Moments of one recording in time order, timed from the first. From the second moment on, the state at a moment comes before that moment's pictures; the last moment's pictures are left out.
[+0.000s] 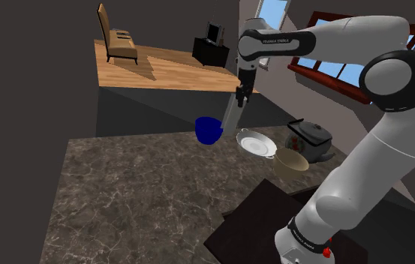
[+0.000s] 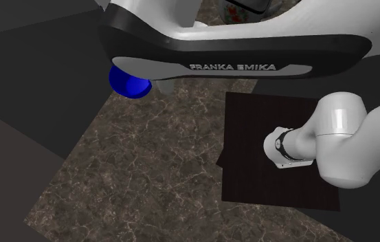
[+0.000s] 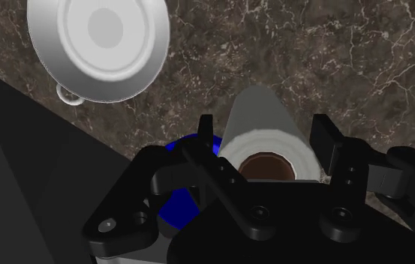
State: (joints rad) arm -0.06 -0.04 -0.21 -1.87 -0.16 1.70 -0.37
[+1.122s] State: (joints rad) arm -0.21 -0.35 -0.38 -2.05 -0.31 1.65 -0.66
